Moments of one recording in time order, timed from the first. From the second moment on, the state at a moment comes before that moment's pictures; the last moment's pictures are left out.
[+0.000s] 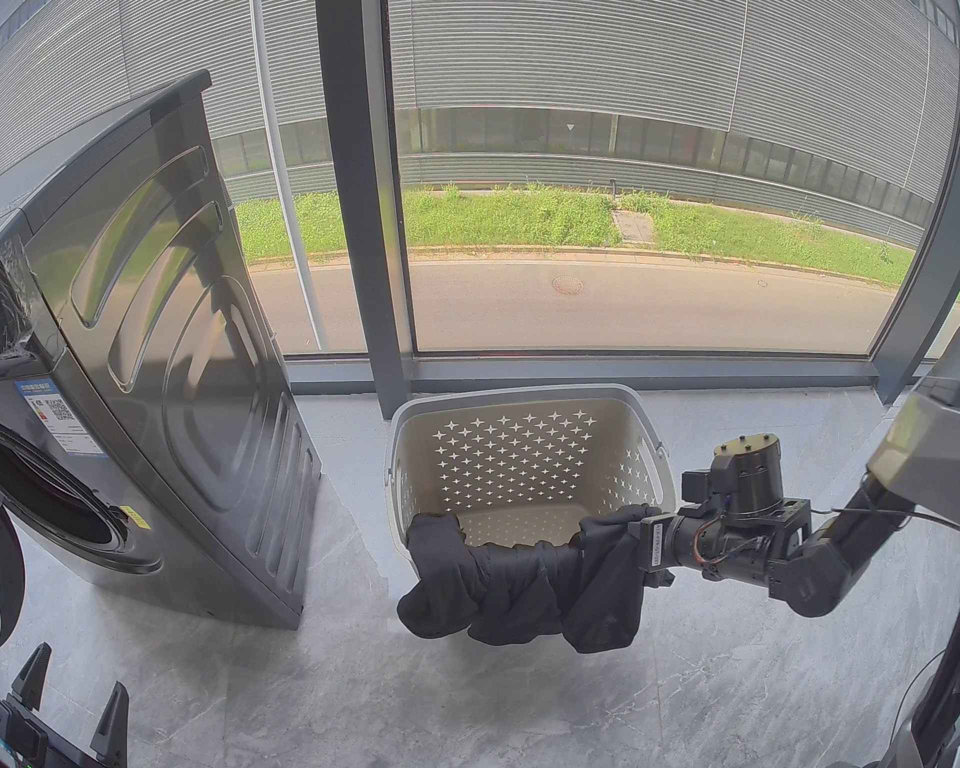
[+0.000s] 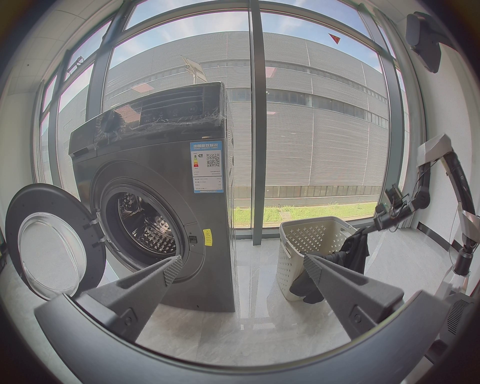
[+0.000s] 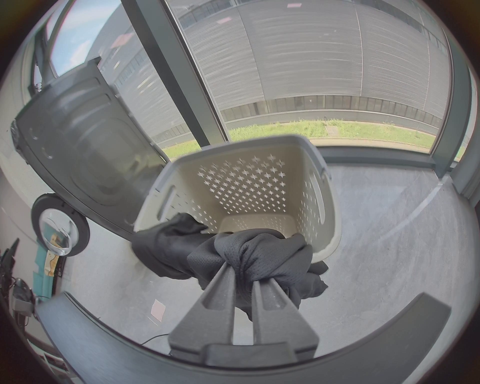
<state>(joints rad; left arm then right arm) 0.00 0.02 -0.02 0.00 0.01 0.01 0.45 2.05 -0.68 -0.83 -0.01 0.24</state>
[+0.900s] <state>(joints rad) 0.00 0.02 -0.02 0.00 0.02 -0.01 0.55 1.35 -0.43 -0.95 -0.08 0.19</state>
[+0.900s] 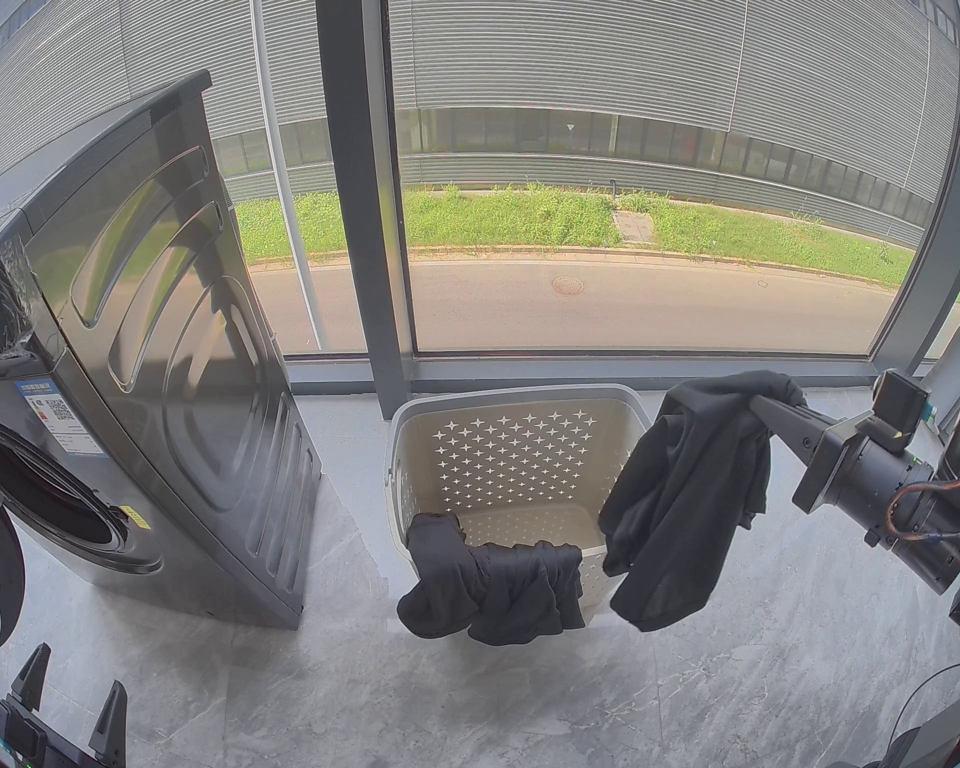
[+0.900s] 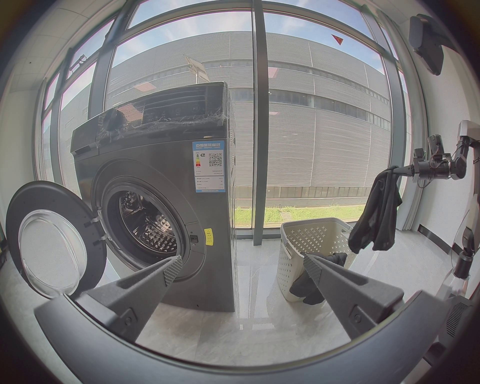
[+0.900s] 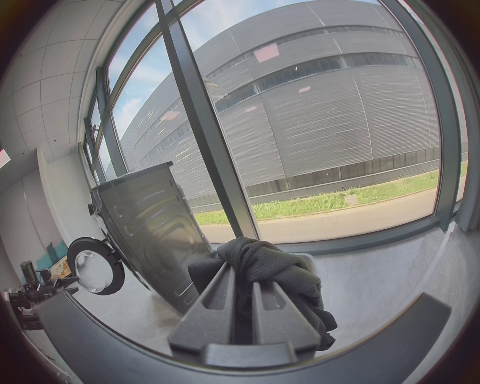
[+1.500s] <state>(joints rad) 0.00 0.02 -0.02 0.00 0.01 0.00 0.49 1.29 -0.37 -0.96 -0.07 0.16</state>
